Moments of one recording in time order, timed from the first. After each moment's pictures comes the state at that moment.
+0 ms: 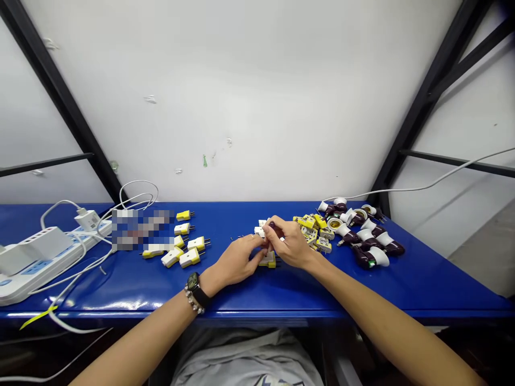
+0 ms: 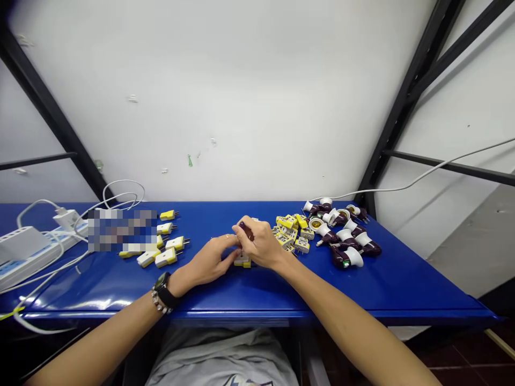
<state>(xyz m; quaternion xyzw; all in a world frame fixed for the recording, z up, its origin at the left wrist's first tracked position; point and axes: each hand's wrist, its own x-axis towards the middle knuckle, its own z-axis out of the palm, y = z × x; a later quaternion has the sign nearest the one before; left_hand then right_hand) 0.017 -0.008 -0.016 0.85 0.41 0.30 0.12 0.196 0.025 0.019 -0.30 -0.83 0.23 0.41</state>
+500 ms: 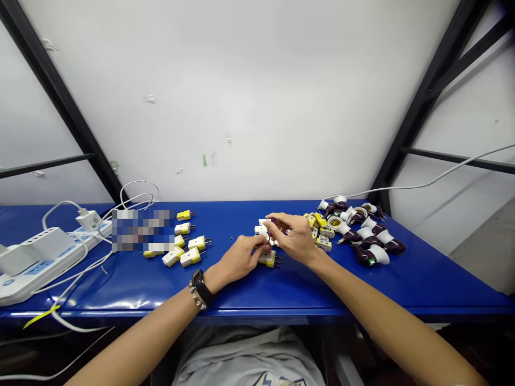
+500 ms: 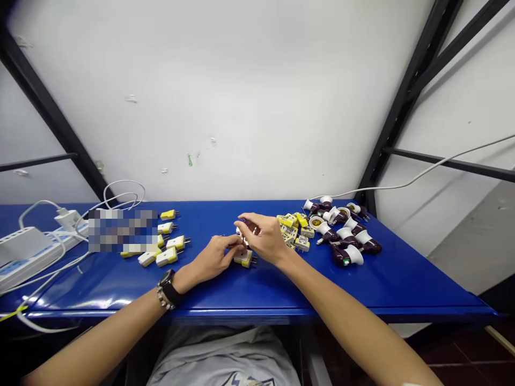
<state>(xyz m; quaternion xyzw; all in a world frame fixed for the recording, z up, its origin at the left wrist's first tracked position) 0.023 -0.002 -0.018 0.82 0.42 0.34 0.20 0.198 0.031 0.019 -0.31 -0.79 0.17 0.50</state>
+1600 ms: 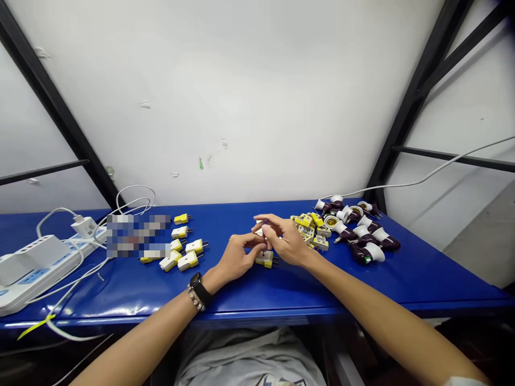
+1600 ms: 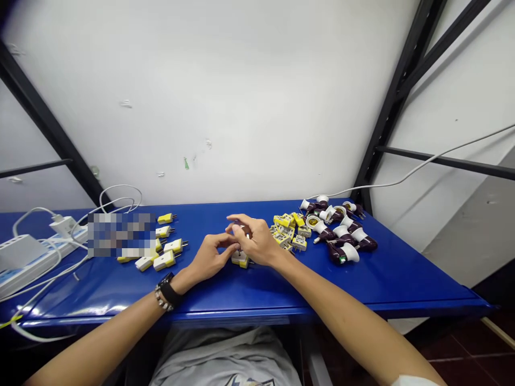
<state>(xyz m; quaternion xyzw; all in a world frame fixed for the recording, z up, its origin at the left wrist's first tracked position) 0.027 0.001 -0.021 0.75 0.39 0.47 0.27 0.195 0.032 0.013 -0.24 -0.80 0.34 0.44</state>
